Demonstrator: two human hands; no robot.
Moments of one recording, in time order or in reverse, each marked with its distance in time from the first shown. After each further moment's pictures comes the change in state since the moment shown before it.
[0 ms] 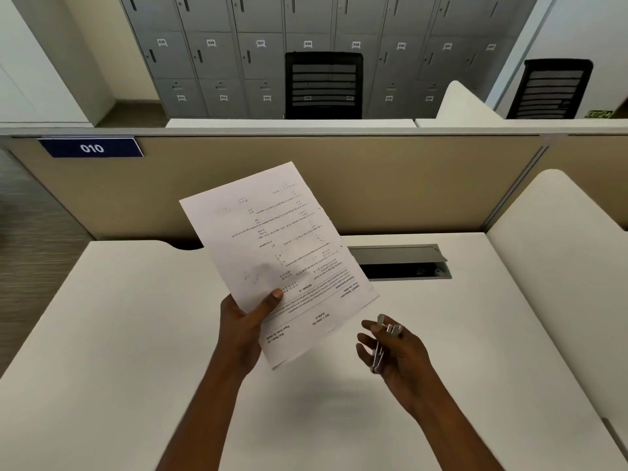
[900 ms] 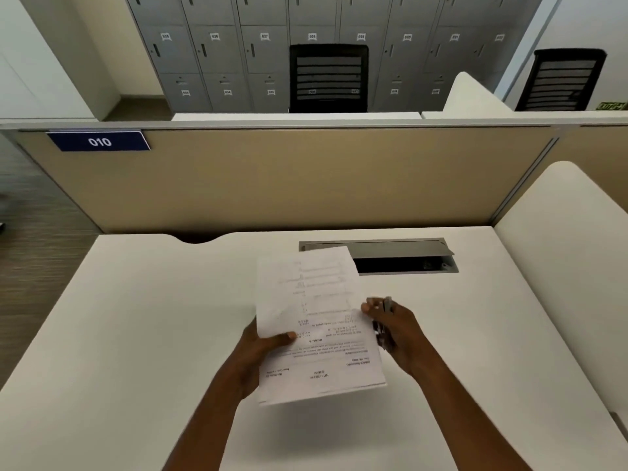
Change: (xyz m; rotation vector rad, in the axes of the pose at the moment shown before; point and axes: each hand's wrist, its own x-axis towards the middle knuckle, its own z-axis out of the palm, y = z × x) left_hand -0.009 -0.051 -0.044 0.155 -0.170 -0.369; right_hand 0.044 -0.004 -0.004 -0.451 -0.081 -0.001
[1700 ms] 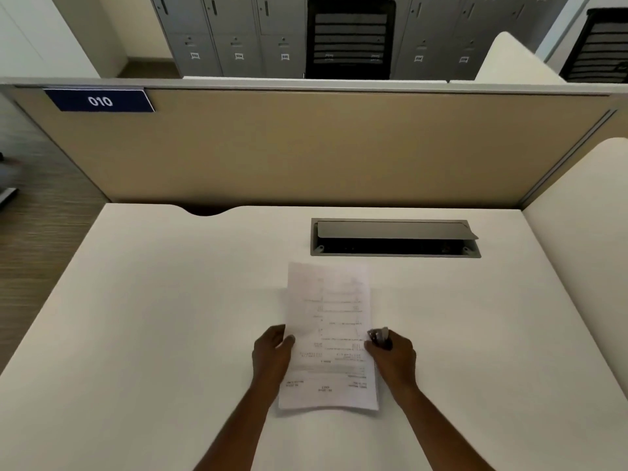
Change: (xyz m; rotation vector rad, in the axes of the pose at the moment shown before) left_hand 0.046 -0.108 -0.022 0.383 0.440 -0.015; right_hand 0.021 0.124 -0.005 -0.570 0.382 -0.080
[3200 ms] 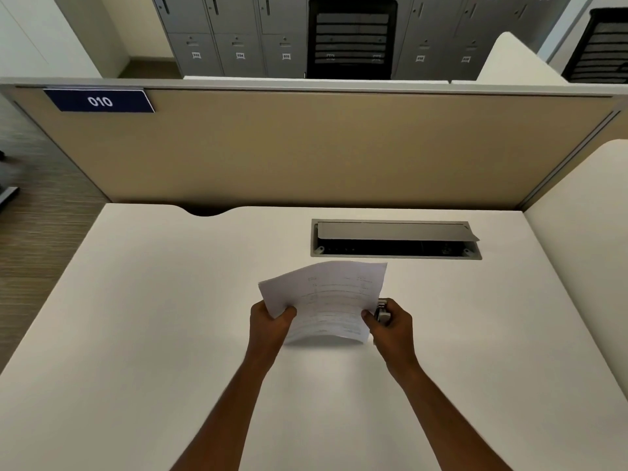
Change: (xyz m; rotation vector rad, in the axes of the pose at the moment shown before) left_hand 0.013 0.060 -0.005 -0.204 -0.015 0.242; right_hand 0.016 -0.050 -0.002 0.304 -0.057 -0.208
